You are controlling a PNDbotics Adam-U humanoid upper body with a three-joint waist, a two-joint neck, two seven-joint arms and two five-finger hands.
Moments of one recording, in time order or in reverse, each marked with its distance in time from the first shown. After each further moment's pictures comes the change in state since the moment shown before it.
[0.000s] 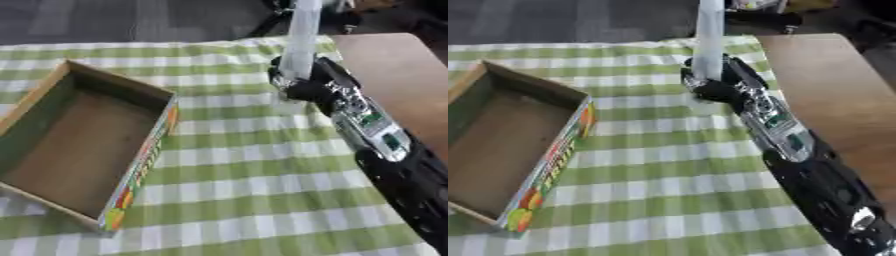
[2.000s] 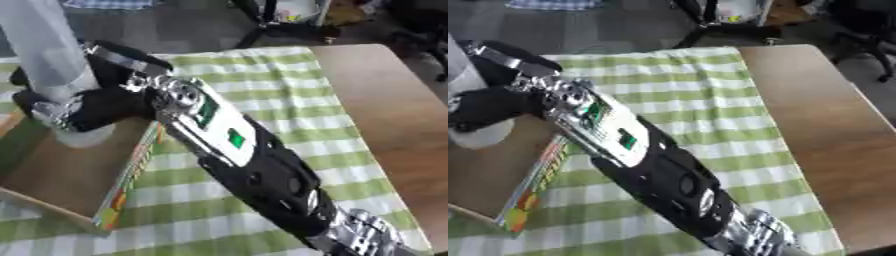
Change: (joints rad) left arm 0.005 0.010 -0.012 0.001 0.008 0.012 -0.014; right arm -0.416 0.537 0.412 0.045 0.217 0.148 0.281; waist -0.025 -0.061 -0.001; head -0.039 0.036
